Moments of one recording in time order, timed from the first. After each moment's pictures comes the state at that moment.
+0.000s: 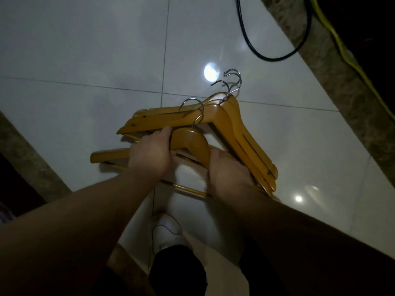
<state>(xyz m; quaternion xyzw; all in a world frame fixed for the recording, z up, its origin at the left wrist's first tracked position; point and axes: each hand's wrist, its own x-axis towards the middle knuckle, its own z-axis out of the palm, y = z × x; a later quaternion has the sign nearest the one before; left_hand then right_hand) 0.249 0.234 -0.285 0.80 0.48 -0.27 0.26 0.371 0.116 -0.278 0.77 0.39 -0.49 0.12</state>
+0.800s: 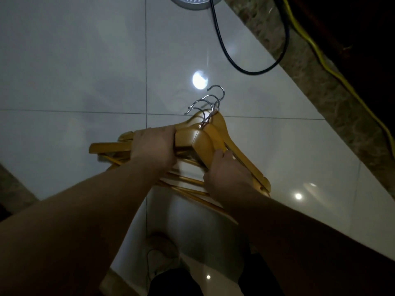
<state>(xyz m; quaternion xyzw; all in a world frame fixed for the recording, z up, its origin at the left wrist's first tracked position) 0.311 0.270 -0.312 0.86 0.38 -0.31 0.15 0.412 0.136 -0.291 0.81 0.31 -0.49 0.10</state>
